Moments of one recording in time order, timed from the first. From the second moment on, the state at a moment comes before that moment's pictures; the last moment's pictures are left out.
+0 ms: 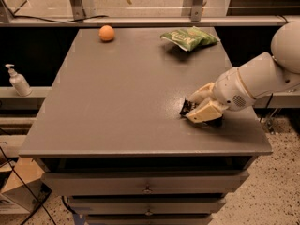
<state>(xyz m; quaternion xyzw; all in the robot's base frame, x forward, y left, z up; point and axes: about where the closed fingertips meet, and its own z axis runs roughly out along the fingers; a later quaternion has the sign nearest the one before) 0.499 -0.129 0.819 -0.57 0.74 0.23 0.27</state>
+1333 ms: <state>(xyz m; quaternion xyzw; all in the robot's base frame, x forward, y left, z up) 0.564 -0.100 0.932 -0.62 0.68 0.17 0.35</state>
